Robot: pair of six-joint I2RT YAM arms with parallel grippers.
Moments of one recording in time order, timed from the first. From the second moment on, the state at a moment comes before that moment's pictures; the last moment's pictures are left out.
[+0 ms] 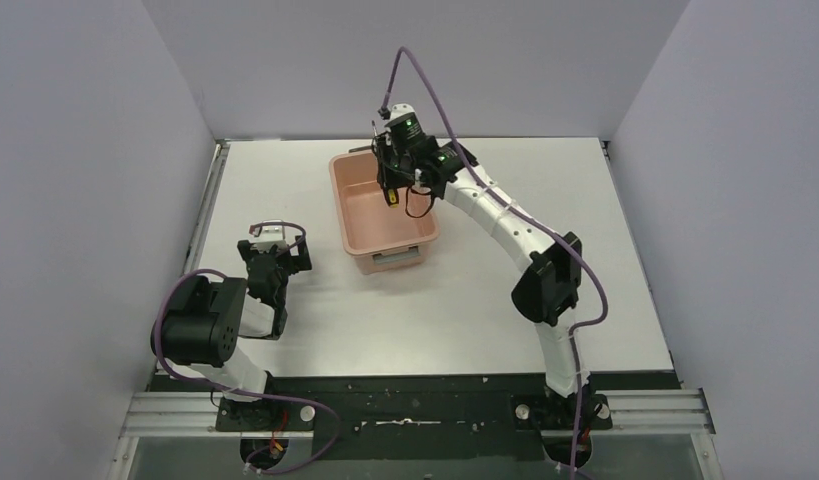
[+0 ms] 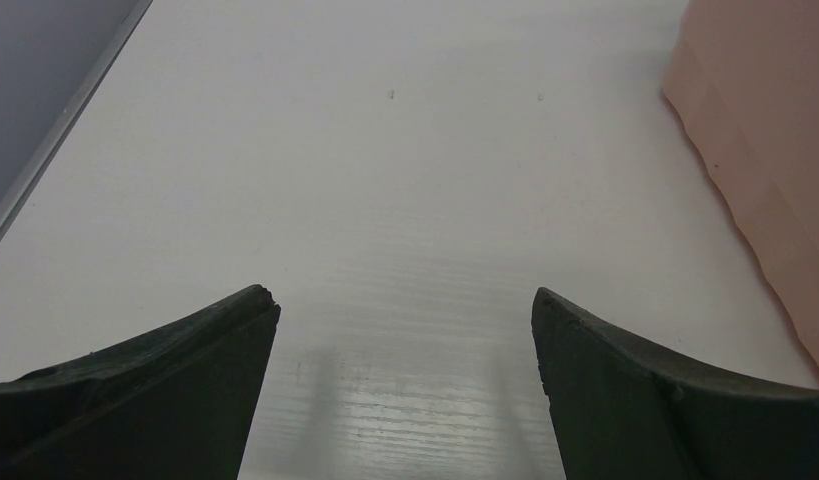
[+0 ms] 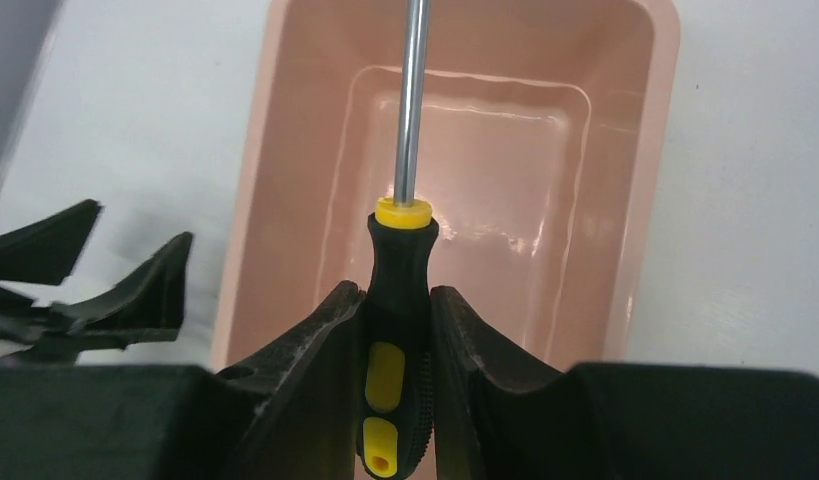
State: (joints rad) left arm -0.09 1.62 0.25 1.19 -0.20 -0.04; right arm 0.70 2.06 2.19 -0.77 0.09 0.33
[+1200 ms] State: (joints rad) left arm -0.09 1.62 0.25 1.19 -0.20 -0.04; right arm 0.77 2.06 2.03 -0.73 0.26 0.30
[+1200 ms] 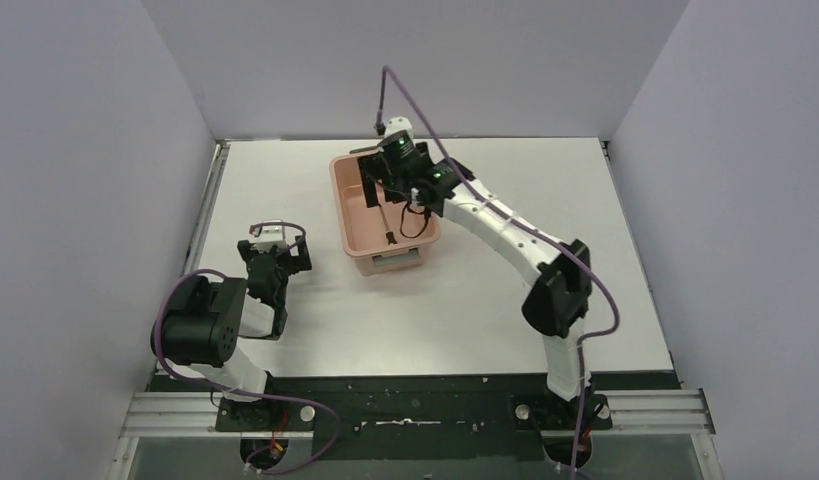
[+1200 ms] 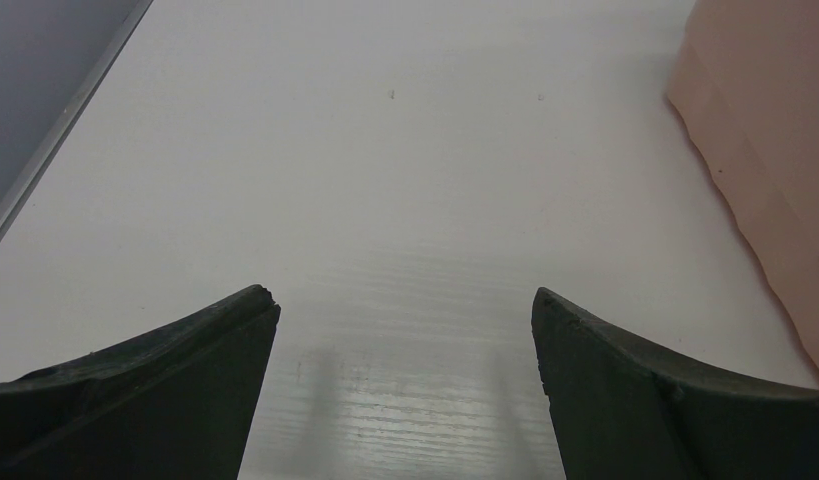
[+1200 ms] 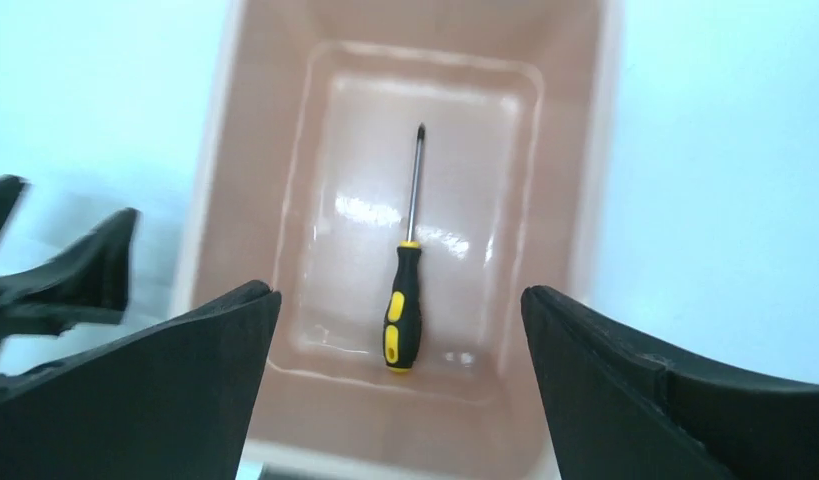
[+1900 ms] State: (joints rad) left arm -0.09 1.62 0.25 1.19 -0.20 -0.04; right arm 0.32 1.03 0.66 -0.09 0.39 0.24
